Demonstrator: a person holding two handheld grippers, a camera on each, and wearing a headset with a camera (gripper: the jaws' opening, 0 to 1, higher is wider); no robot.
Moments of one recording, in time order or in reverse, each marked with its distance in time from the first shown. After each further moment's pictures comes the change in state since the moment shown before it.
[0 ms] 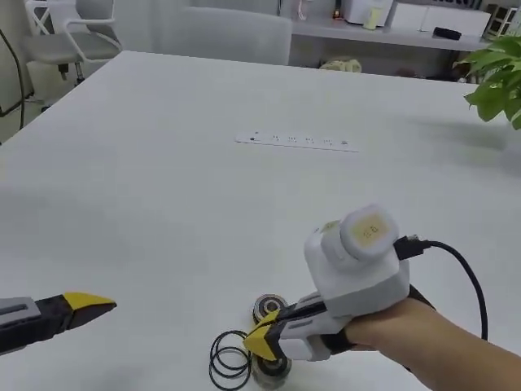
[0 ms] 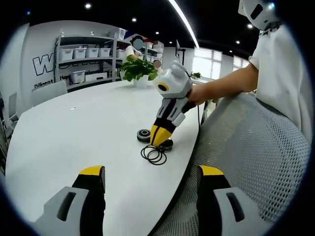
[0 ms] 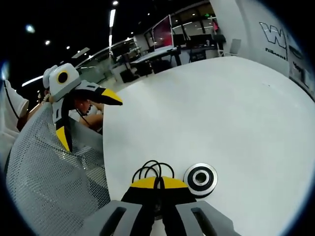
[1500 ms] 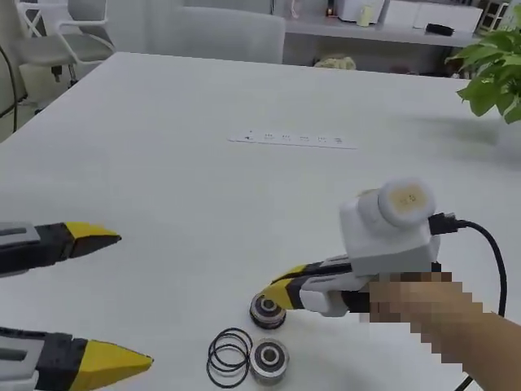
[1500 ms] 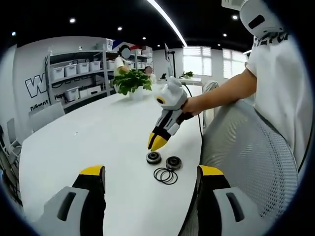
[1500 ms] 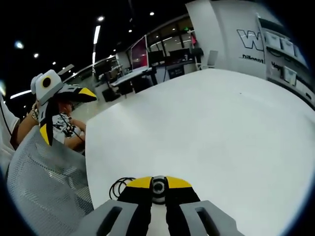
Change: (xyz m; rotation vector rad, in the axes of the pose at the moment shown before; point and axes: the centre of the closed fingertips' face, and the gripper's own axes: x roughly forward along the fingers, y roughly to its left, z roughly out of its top) left arm -0.008 0.021 0.069 0.174 -0.045 -0.020; right arm -0.035 -0.052 0.023 0.088 -0.163 -0.156
